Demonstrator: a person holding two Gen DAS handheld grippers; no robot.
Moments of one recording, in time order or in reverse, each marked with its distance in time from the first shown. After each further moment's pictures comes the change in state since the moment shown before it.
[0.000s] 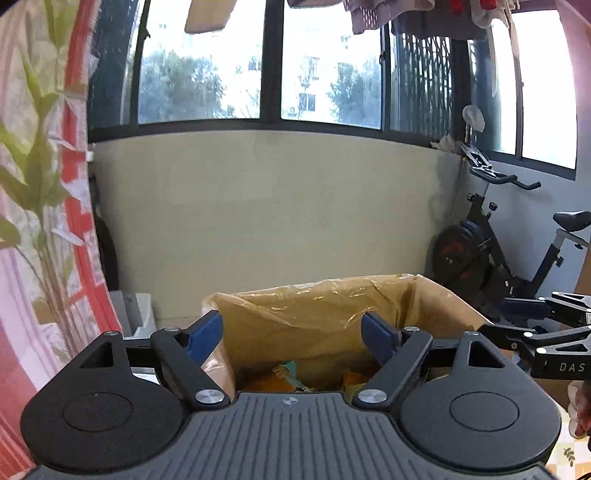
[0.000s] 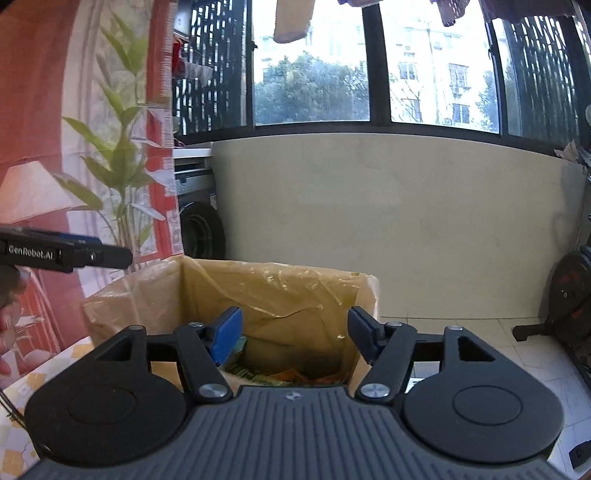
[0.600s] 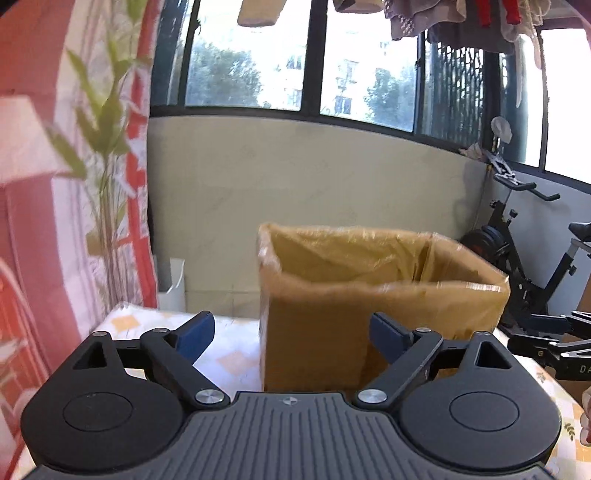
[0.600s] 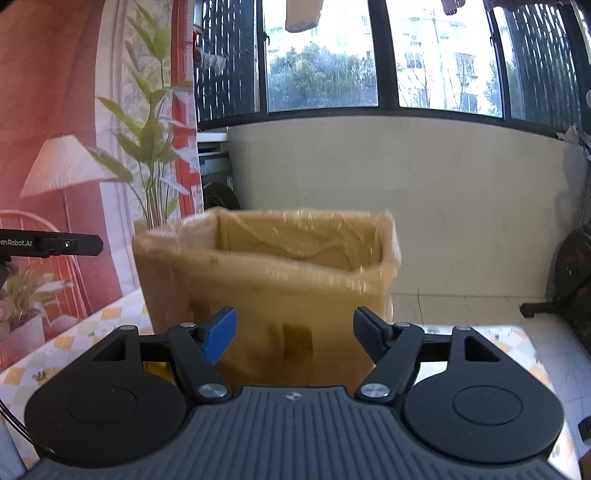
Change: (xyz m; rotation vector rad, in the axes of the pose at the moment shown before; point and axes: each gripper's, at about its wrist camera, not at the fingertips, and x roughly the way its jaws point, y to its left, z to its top) left arm -0.076 0.024 -0.082 -0.106 0.015 0.078; right arm -0.057 0.021 -0.069 0.024 0.055 0.022
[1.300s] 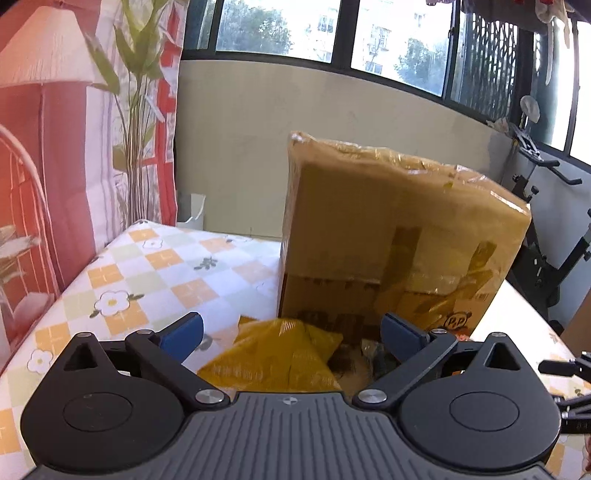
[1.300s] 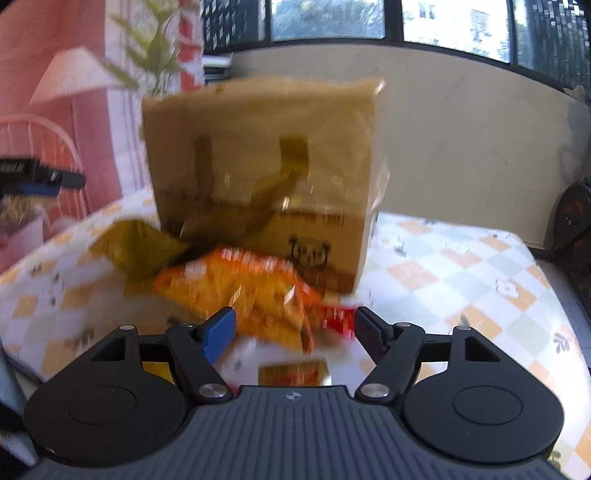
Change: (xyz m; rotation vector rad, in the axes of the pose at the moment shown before) left arm -0.005 0.014 -0.073 -0.076 0.141 0.050; right arm -0.017 -0.010 -0.108 -0.059 0.229 0.014
